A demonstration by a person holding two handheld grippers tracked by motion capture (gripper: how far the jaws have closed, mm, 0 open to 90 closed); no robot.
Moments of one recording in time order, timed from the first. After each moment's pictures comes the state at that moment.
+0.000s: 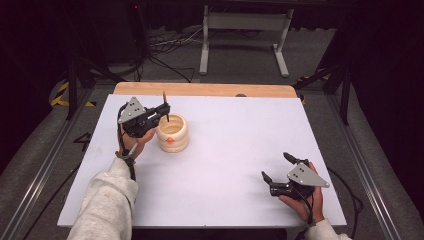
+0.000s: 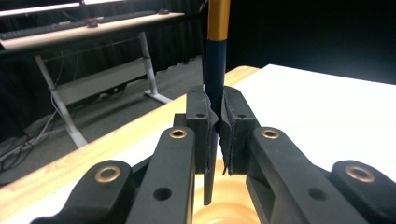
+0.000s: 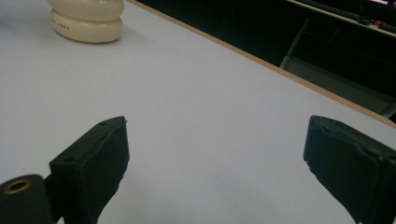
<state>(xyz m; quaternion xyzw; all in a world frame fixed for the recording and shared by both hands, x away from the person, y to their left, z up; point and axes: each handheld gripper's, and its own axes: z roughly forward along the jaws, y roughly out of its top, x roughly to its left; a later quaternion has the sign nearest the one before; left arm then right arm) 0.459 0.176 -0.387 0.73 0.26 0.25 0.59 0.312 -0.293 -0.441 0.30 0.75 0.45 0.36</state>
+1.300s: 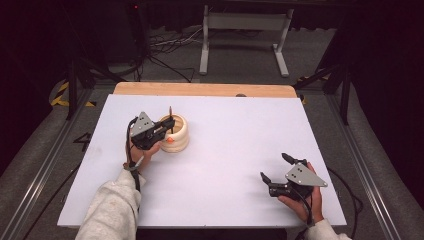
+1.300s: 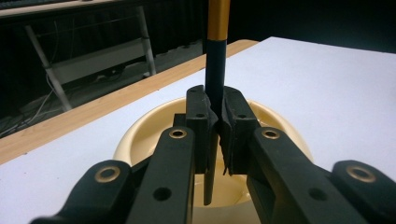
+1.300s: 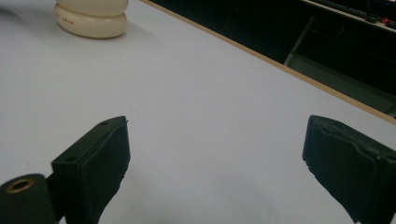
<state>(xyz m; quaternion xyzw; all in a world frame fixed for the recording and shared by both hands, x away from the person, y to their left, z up) 0.452 0.164 -0.428 0.74 0.27 0.25 0.56 0.312 -0.291 -0.442 0.30 0.76 0.45 0.36</state>
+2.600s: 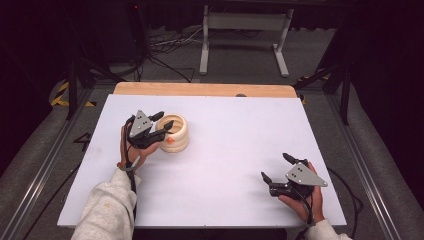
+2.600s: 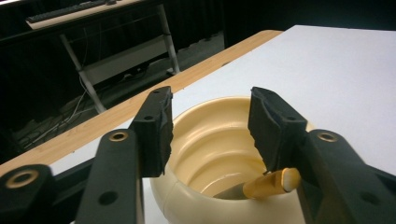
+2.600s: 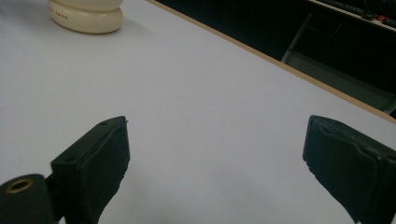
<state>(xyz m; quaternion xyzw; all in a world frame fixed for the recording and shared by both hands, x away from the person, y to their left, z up) 0.445 0.169 -0.413 0.75 0.27 0.30 0.53 0.313 -0.292 -0.442 0.30 0.76 0.44 0.36</state>
